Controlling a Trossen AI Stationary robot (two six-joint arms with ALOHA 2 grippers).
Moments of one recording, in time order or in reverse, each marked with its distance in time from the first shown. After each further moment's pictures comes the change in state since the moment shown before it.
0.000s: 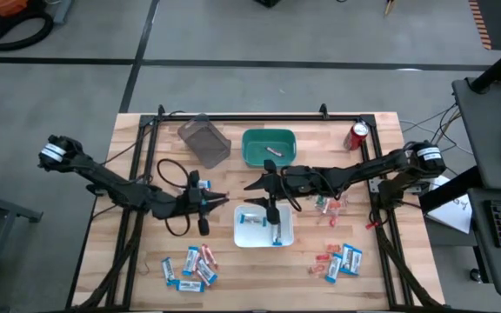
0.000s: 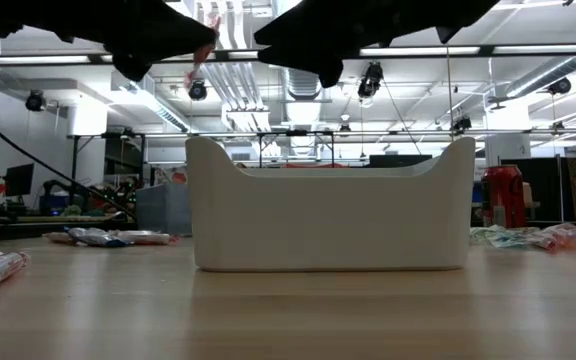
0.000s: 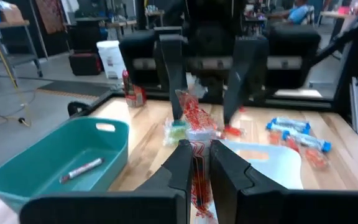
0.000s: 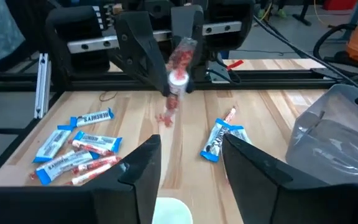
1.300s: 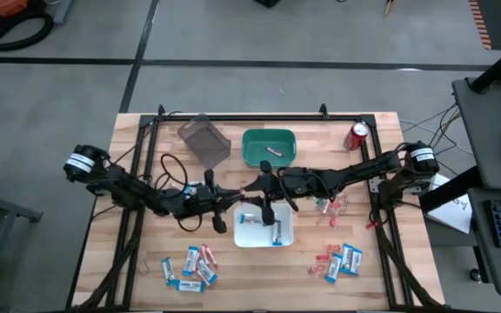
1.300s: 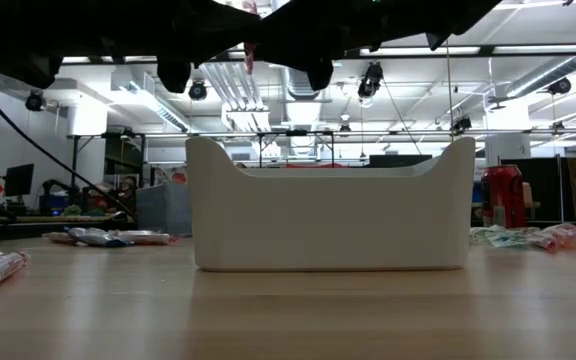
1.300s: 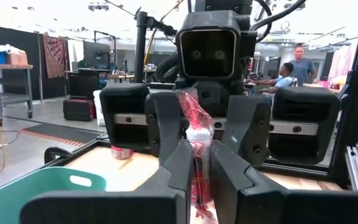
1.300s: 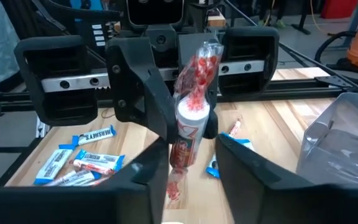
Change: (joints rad) left arm 0.095 0.354 0.000 0.676 0.105 0.090; right arm 0.000 0.046 0.013 0.091 0.001 0.020
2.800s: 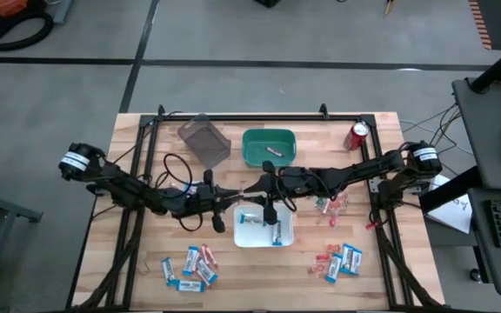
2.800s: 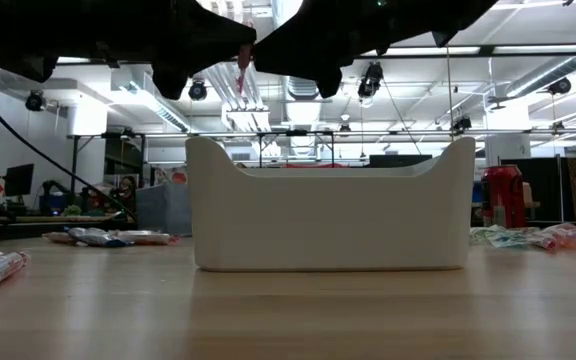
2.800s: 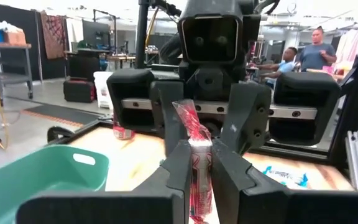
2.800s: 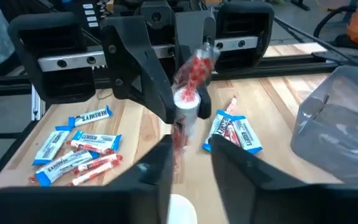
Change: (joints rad) left arm 0.000 -0.055 -0.007 -0.146 -0.005 -0.075; right arm -0.005 -0.028 0.000 -0.117 0.008 0.044
